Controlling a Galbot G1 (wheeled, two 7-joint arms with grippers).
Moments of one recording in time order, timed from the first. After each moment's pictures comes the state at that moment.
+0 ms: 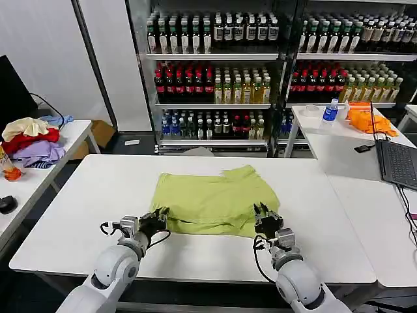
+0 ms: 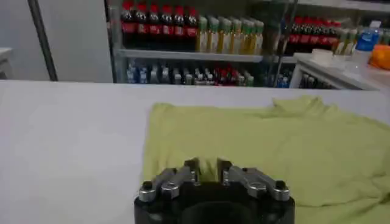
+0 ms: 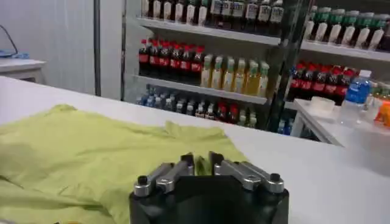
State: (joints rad) left arm 1.03 -1.08 -0.20 -1.81 -0.66 0.51 -0.26; right arm -1.11 1.13 0.16 1.89 0.32 -0.38 0.27
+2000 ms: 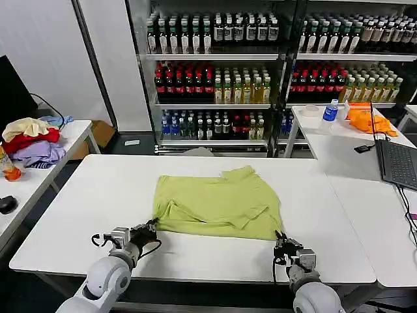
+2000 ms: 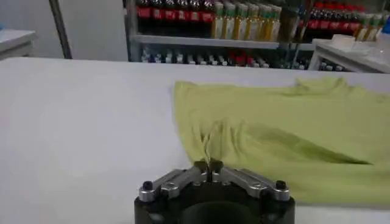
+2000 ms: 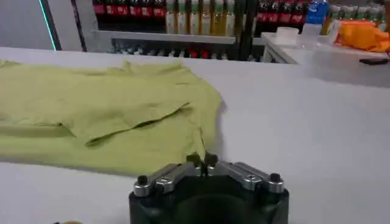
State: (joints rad) left arm 1.13 -1.05 -0.26 -1.81 -0.66 0.48 -0.23; right arm -1.32 1.11 0.31 1.95 0.47 -0.45 0.33
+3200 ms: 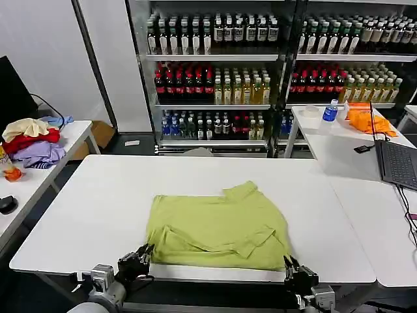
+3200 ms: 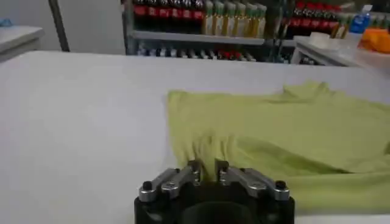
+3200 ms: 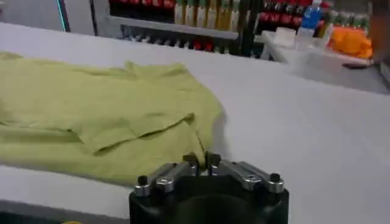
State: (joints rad) left arm 1.52 -1.04 -0.43 -2.17 -0.59 0.52 -0.23; right arm -1.67 1.08 0.43 2.27 0.35 -0.47 0.32
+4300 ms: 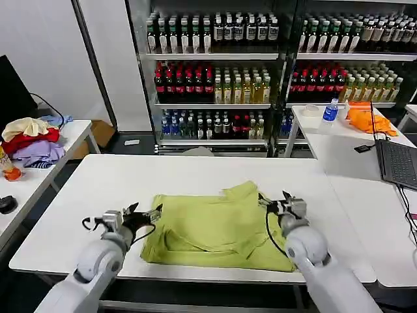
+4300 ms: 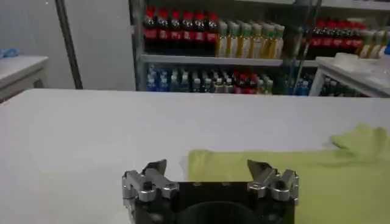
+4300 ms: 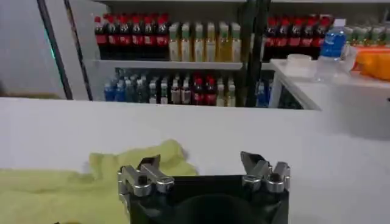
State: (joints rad) left arm 0.94 -1.01 -0.20 -1.75 -0.76 0.54 -0.30; right arm -0.74 1.13 0.09 1.60 0.67 -0.55 0.39
